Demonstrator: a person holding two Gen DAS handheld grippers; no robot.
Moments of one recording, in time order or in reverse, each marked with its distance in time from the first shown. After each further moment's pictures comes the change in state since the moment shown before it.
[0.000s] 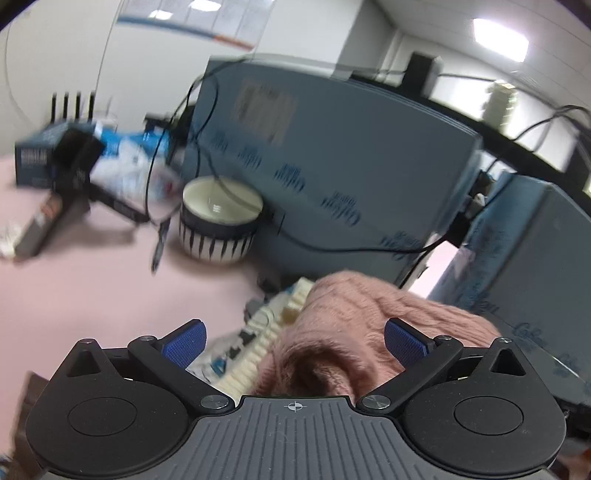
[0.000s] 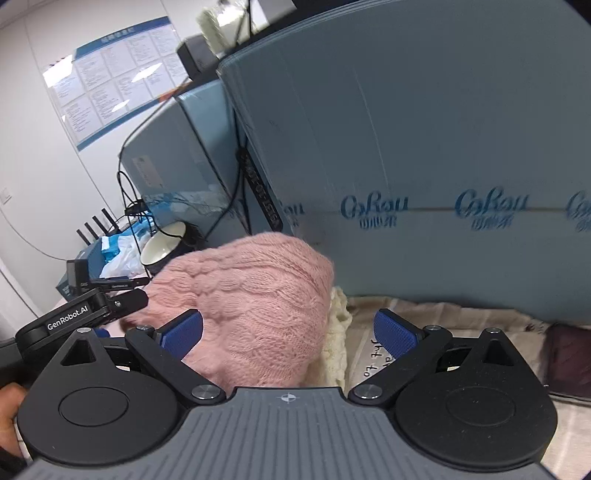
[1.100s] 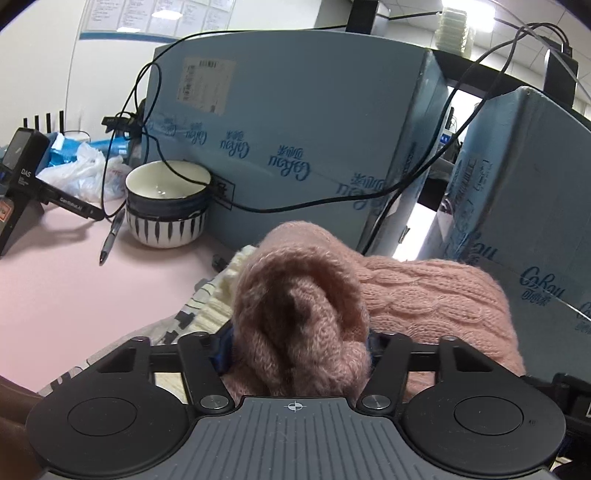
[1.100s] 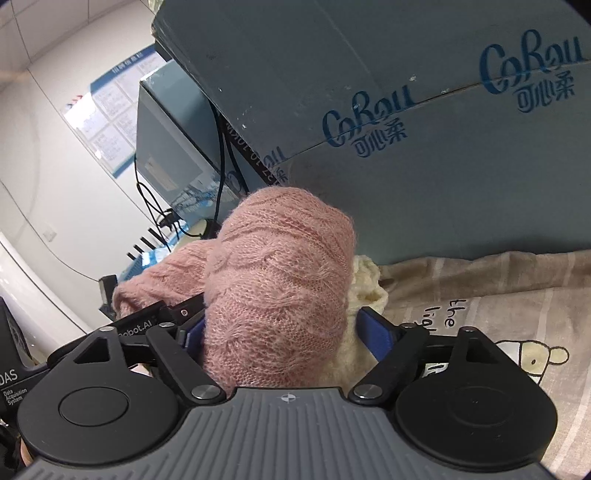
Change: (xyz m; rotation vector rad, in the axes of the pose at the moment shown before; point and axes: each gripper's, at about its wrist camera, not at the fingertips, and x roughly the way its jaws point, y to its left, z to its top) left arm 0.034 -0.051 -0.029 0.127 -0.008 -0.008; right arm 0.068 -0.043 -0.027 0.153 0.006 0.233
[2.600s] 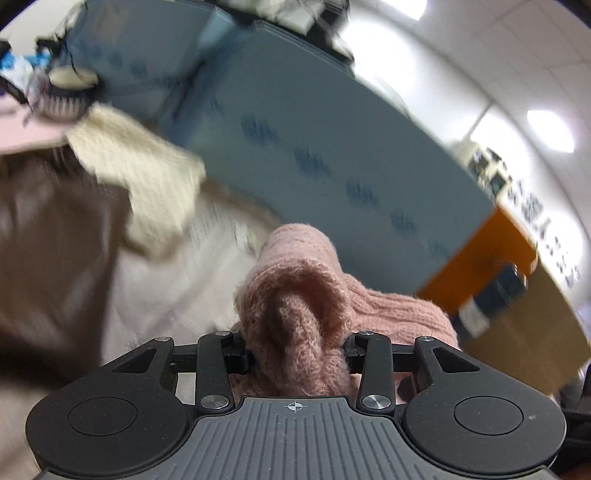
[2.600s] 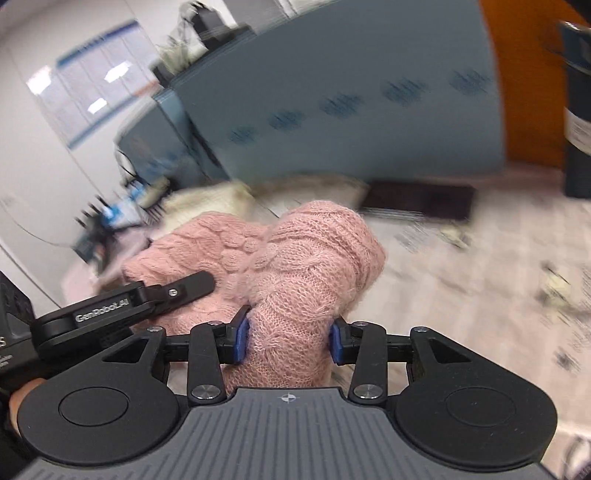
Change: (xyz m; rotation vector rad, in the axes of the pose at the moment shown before) left arm -0.194 -0.116 -0.135 -0.080 0.225 -0.449; right arm -0.324 -0.007 -0.113 -0.036 0.074 -0.305
